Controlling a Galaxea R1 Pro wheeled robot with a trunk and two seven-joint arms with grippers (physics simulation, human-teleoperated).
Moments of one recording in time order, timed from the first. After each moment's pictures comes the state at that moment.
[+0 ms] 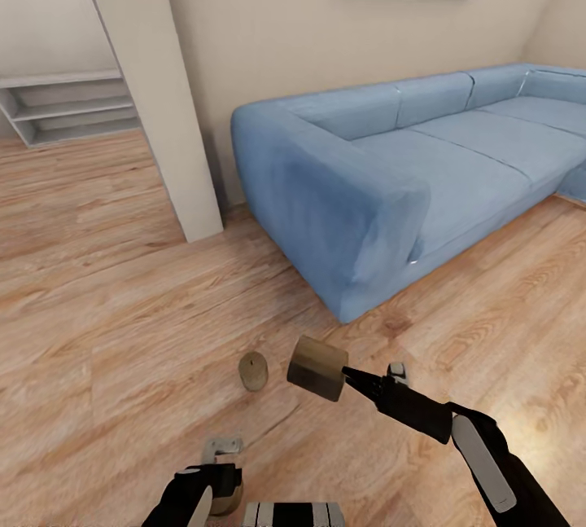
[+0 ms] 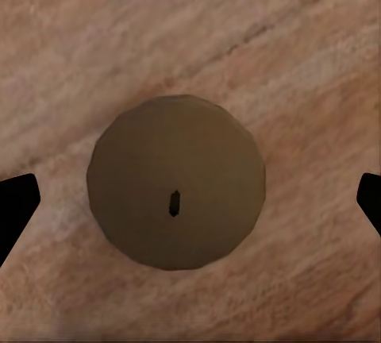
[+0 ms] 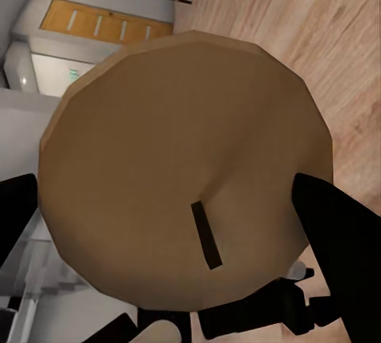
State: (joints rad) left arm -0.27 -0.10 -0.11 -0.87 0.12 0.52 0.19; right arm -0.32 -0.17 0.02 -1.19 -0.81 0.81 0.88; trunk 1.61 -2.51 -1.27
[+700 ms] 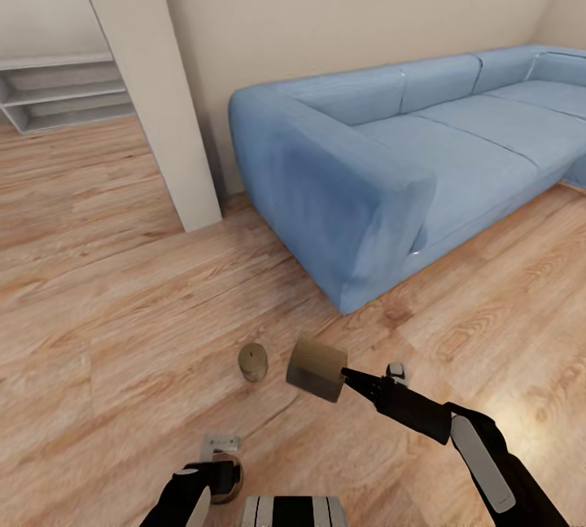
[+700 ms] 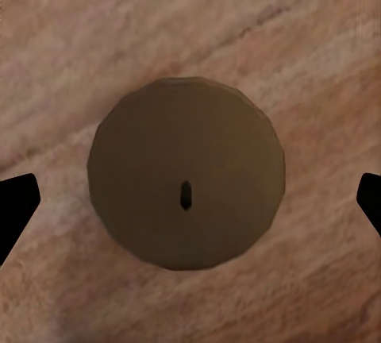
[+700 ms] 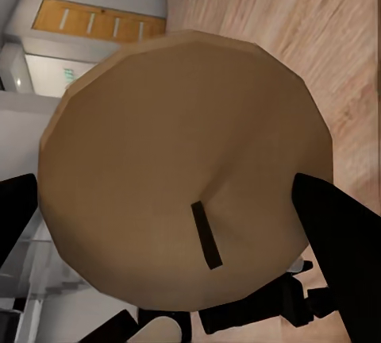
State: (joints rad) left arm -0.27 -0.09 -0.11 -0.87 0.12 0.49 0.19; right arm -0.32 -0.17 0.03 -1.19 -0.81 0.81 0.88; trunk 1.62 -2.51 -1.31
